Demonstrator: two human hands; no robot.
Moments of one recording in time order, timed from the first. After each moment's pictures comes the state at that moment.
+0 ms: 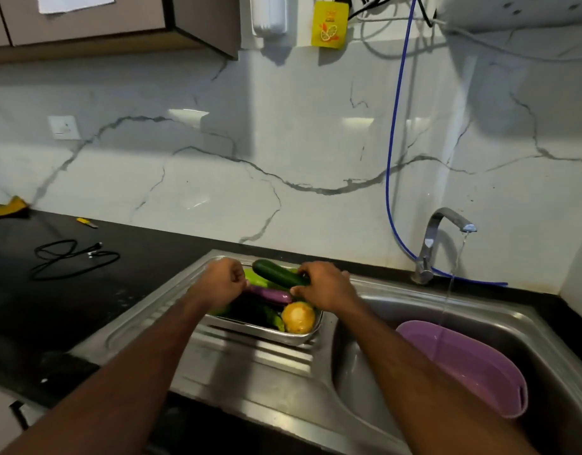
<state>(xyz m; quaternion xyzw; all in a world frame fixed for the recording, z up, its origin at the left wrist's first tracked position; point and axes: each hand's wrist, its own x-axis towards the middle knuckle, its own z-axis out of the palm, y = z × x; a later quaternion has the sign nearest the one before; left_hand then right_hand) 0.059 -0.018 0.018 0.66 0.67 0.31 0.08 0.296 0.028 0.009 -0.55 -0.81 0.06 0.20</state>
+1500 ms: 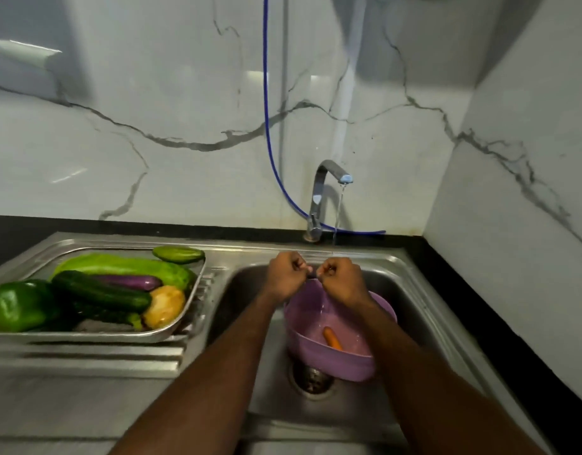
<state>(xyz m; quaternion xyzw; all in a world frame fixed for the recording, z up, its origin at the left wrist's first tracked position) 0.388 0.063 -0.063 0.70 0.52 0.38 0.31 0.534 0.035 -0.068 -0.70 -0.59 0.19 0.36</state>
